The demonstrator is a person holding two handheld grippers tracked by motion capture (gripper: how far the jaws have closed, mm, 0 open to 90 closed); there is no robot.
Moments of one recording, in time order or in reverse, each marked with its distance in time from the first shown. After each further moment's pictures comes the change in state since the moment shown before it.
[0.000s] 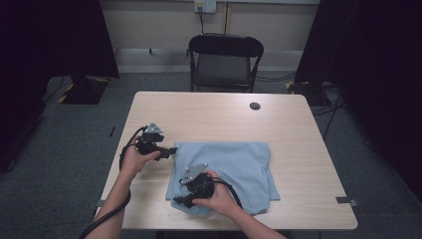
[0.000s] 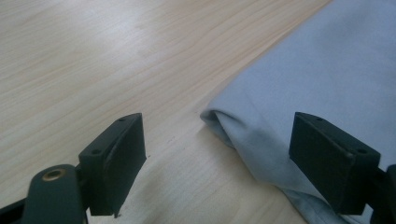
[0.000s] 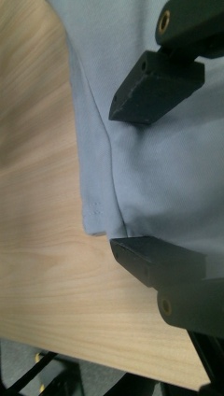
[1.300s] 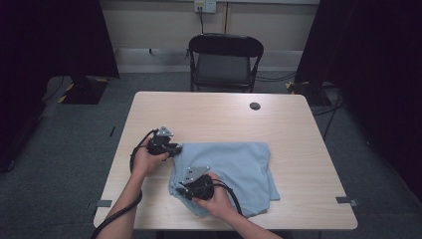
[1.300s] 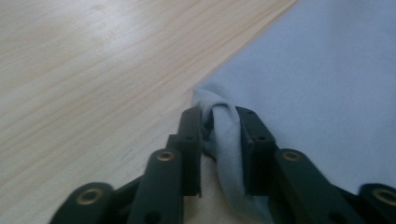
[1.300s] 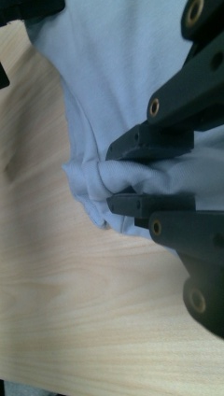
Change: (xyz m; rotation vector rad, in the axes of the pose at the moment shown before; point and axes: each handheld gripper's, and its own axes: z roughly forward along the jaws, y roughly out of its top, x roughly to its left) left arm -0.014 -0.001 0.031 0.047 -0.038 0.008; right arm 0.005 -0.003 -0.002 -0.018 -0.122 0.034
